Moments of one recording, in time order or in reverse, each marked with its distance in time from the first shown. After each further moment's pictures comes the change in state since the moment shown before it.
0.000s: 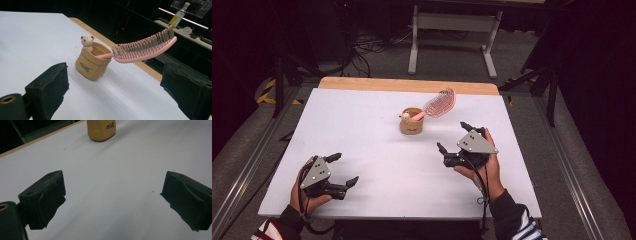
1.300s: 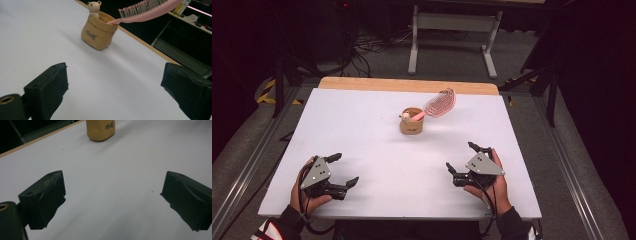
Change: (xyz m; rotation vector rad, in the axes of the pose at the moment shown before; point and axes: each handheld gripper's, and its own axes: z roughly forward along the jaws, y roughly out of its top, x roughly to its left) left arm -0.001 0.000 0.001 0.002 -0.006 0.000; right arm 0.010 -0.060 -0.023 0.052 0.008 -0.012
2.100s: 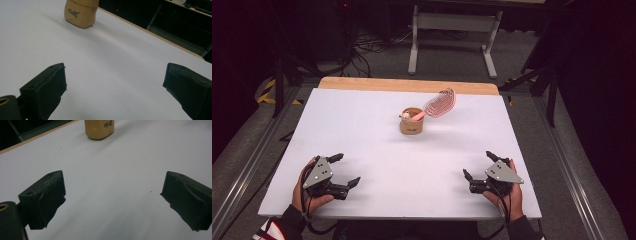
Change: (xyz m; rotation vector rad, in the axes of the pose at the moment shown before) left arm -0.001 0.000 0.004 0.008 -0.006 -0.002; right arm -0.022 -0.050 -0.024 0.029 -0.055 0.103
